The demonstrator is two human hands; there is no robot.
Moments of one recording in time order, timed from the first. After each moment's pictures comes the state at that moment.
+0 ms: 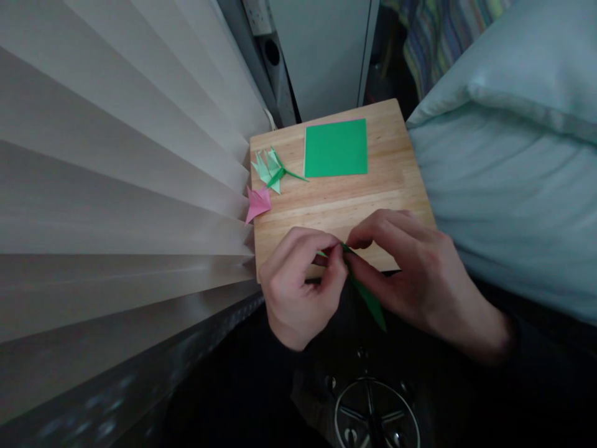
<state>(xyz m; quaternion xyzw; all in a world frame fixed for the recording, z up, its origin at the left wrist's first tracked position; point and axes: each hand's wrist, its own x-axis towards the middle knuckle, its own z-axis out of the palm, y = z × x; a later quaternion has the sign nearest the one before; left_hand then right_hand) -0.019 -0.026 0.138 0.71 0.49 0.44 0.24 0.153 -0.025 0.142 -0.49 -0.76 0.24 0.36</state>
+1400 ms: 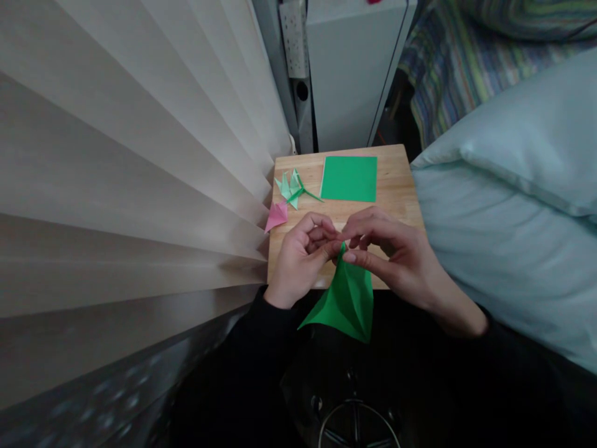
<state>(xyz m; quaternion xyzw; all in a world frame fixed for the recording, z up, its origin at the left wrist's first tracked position) -0.039 0.022 0.132 0.45 0.40 0.45 0.66 0.143 0.011 0.145 -0.39 -0.65 0.47 0.44</state>
